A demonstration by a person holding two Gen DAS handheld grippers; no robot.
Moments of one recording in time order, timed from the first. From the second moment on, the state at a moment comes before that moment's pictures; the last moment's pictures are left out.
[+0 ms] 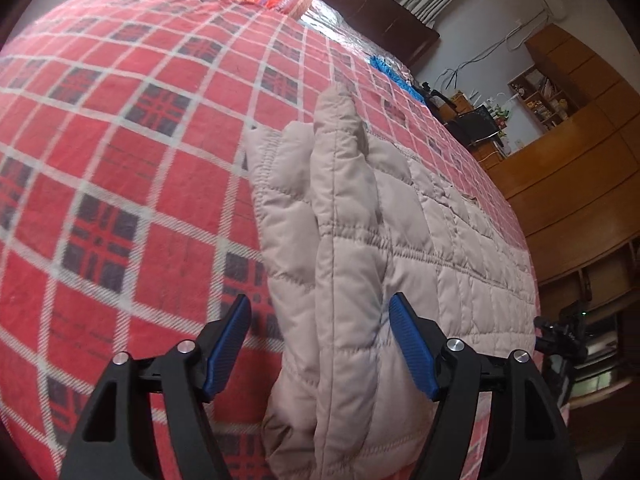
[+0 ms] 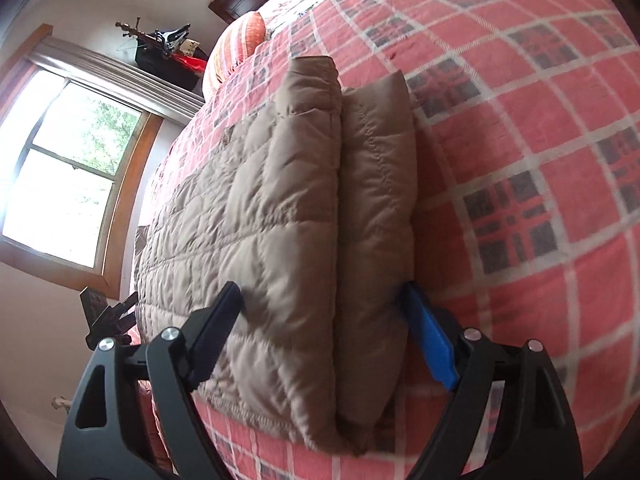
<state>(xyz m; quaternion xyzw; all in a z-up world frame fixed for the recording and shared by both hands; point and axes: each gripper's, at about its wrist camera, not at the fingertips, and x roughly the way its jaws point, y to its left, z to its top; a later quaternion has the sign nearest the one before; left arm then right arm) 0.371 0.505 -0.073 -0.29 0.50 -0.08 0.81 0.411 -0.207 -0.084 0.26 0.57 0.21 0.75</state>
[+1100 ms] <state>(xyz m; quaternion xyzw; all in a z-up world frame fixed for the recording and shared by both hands) 0.352 0.457 0.007 -0.27 0.43 -0.11 0.85 0.386 -0.179 -0.001 0.22 0.51 0.28 0.78</state>
